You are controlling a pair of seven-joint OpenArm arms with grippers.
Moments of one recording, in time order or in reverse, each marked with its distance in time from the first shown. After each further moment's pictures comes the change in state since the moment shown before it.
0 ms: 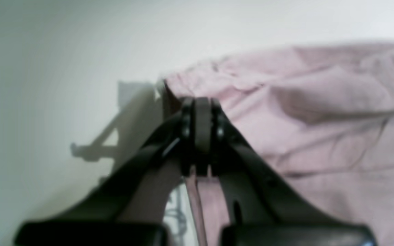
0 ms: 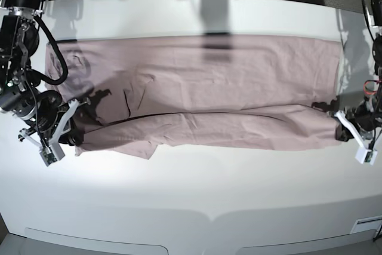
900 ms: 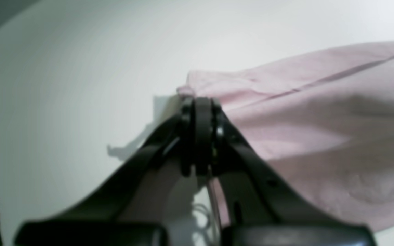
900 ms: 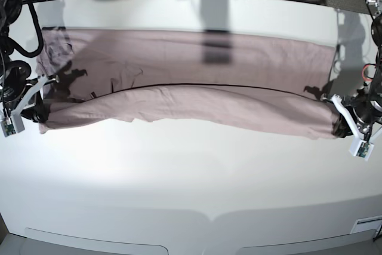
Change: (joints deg) left arm 7.8 -0.1 -0.1 20.1 3.5 1.5 5.2; right arm -12.1 0.0 17.2 8.5 5.1 0.2 -1.9
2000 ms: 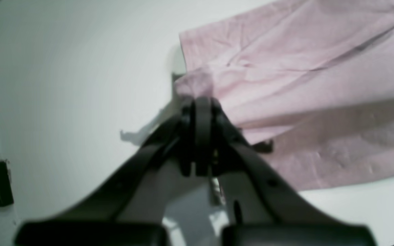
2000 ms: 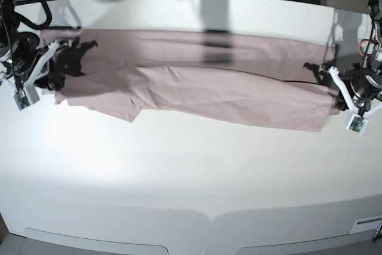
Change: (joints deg) left arm 9.1 0.0 0.0 7.2 4.2 1.4 4.7; right arm -11.1 0.0 0.0 8.5 8.7 0.0 -8.7
